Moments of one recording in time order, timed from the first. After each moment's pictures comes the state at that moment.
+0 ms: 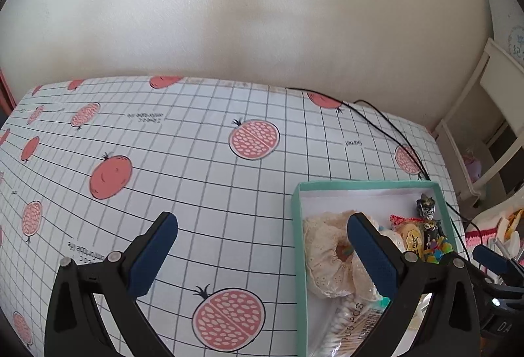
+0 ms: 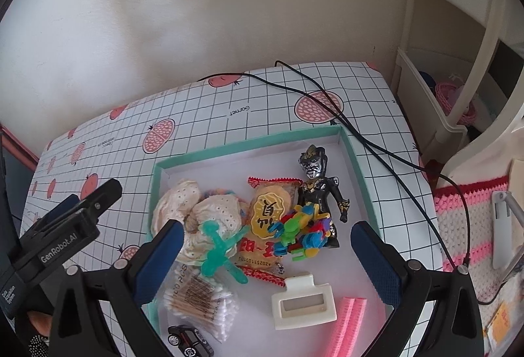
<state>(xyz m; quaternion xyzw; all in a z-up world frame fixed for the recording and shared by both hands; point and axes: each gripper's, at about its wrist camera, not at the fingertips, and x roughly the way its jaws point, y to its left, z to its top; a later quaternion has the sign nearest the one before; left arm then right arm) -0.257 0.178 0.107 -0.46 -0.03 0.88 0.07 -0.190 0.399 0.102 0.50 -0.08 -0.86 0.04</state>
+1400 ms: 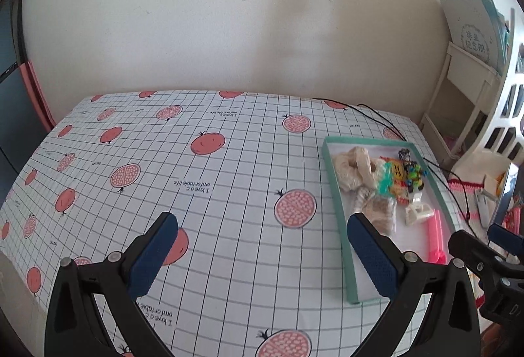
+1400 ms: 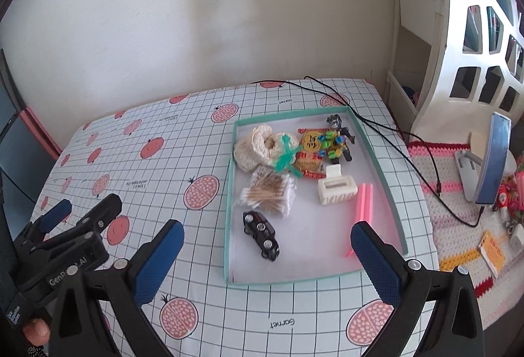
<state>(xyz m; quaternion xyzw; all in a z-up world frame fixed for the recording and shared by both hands) -0.068 0.076 0.165 -0.39 0.01 0.92 0.06 -0.002 0.341 0.168 0.43 -0.06 -0.90 0.06</state>
